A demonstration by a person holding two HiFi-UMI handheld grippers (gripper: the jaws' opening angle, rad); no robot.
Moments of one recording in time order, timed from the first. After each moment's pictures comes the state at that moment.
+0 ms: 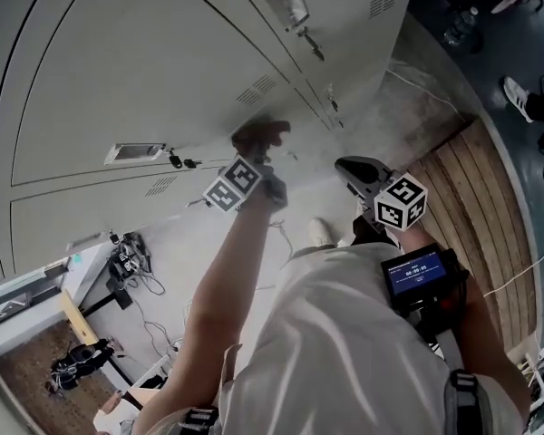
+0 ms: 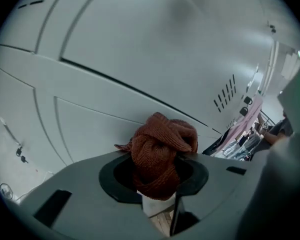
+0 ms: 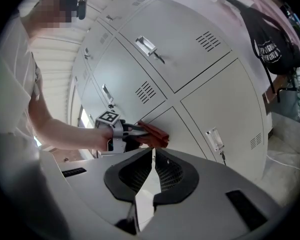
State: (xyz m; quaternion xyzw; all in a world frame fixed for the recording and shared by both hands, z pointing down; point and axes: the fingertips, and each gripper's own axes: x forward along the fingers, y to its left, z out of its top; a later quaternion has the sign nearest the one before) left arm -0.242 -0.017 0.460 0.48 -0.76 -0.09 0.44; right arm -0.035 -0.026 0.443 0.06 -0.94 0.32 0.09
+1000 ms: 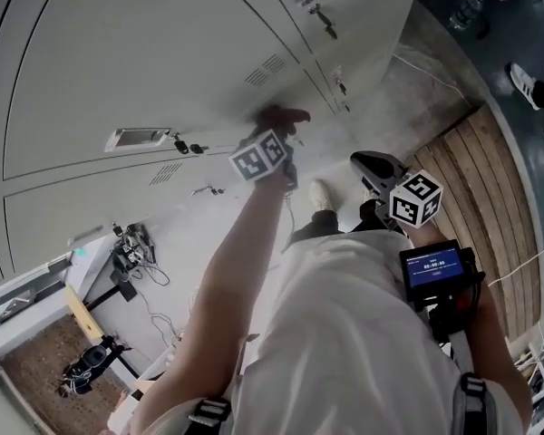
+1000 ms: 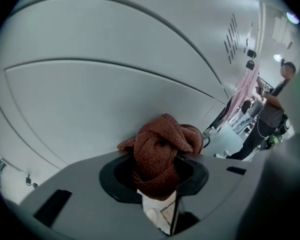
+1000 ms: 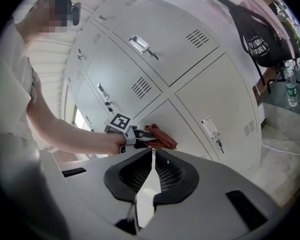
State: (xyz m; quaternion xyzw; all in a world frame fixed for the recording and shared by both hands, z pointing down) left arm -0.230 -0.027 0.518 0.51 -0.73 0.07 0.44; right arm -0.021 -0.010 0.456 0.09 -0.93 0.35 0.11
